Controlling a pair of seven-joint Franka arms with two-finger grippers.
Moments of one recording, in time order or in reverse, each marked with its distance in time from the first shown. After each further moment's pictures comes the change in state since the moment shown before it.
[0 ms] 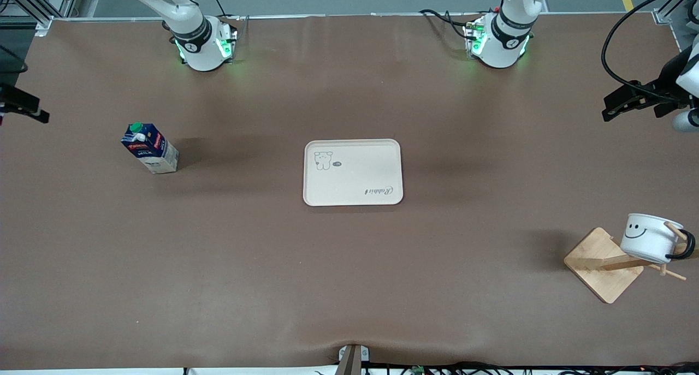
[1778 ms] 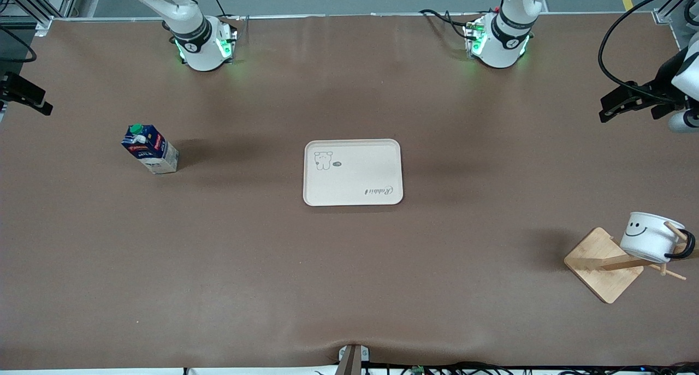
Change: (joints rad) left arm -0.007 0.004 -0.004 0.005 0.000 0.003 0.000; right arm 0.023 -0.028 0.016 0.023 -0.059 0.001 0.078
